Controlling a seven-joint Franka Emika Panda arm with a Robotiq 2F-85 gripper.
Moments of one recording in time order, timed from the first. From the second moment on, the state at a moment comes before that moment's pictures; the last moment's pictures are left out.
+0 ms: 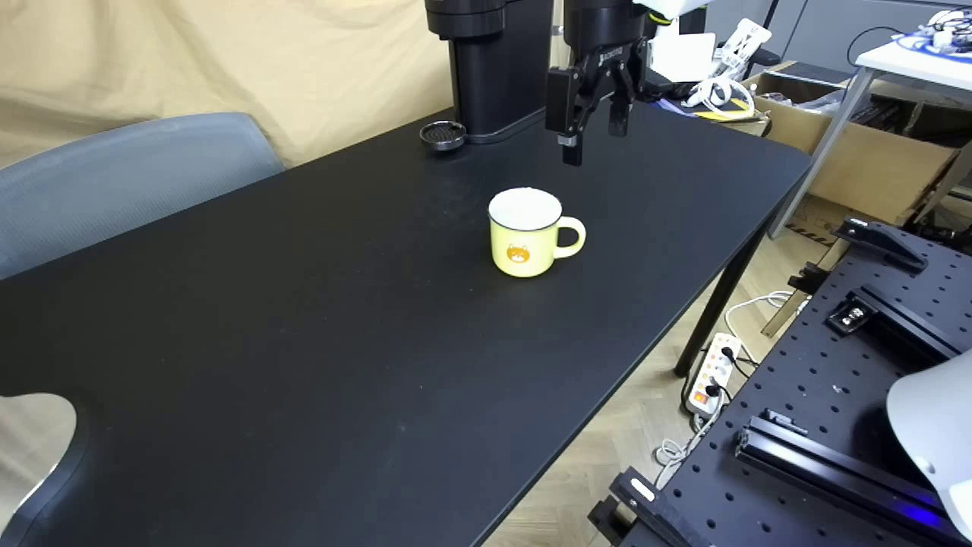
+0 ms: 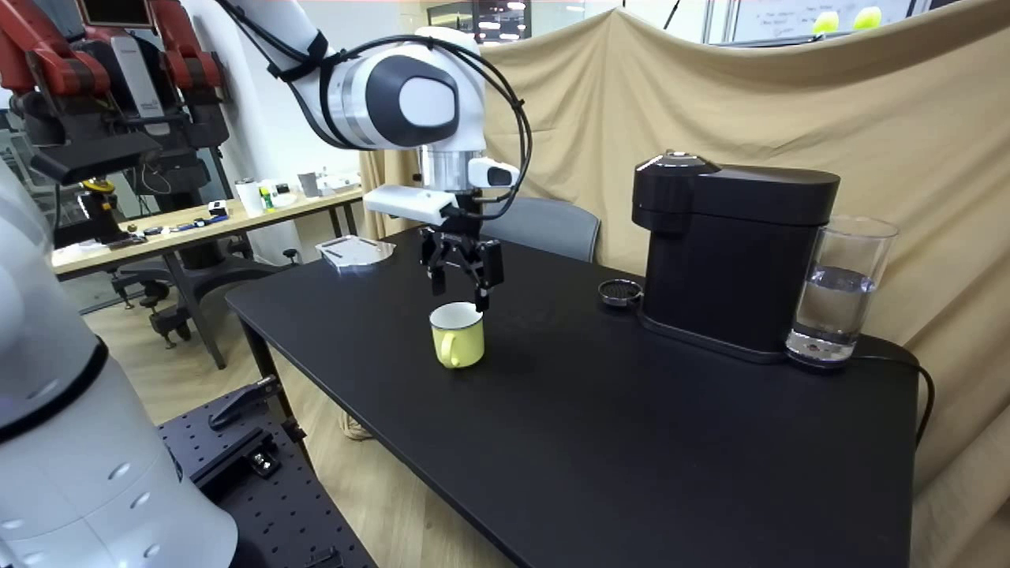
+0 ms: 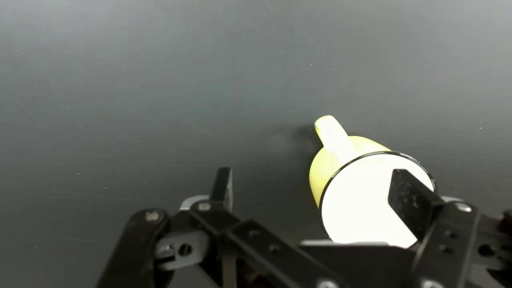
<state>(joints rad) -0.01 -0.07 0.05 -2.57 -0.02 2.42 -0.02</state>
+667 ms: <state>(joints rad) 0.00 0.11 0.05 -2.55 0.03 2.67 -0.03</state>
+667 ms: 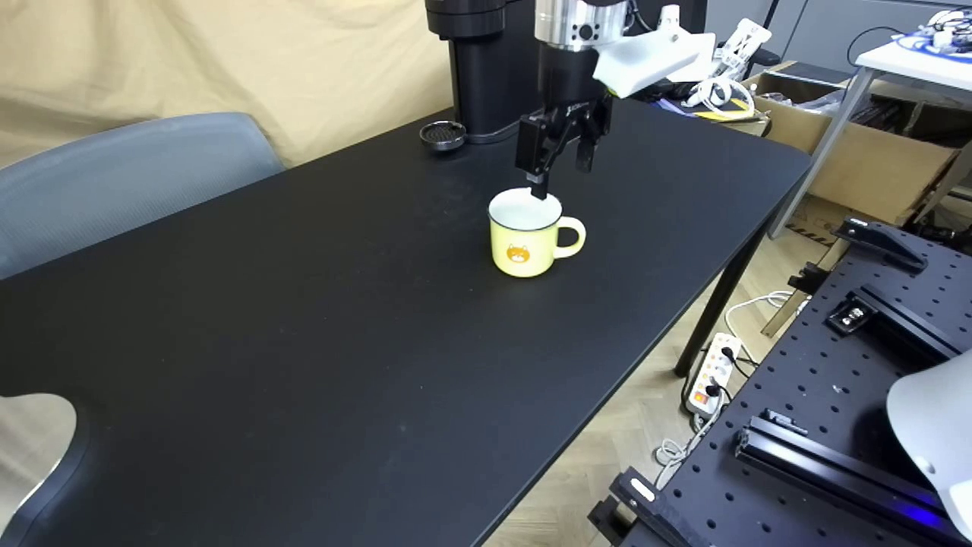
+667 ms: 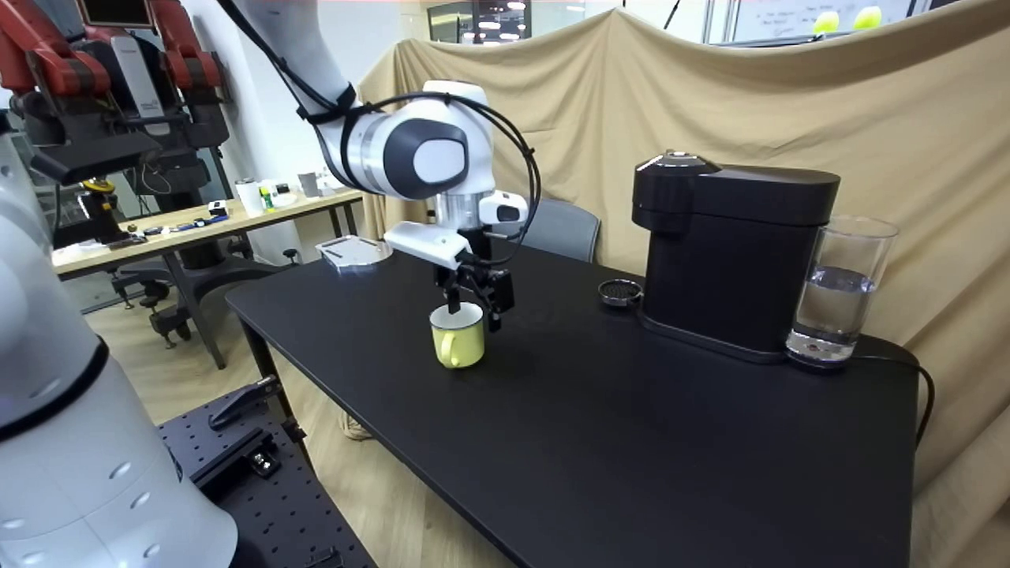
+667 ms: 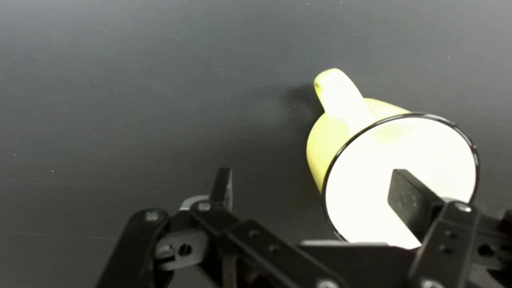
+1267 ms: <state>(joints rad) 0.01 0.24 0.06 -2.48 0.08 2.69 -0.05</state>
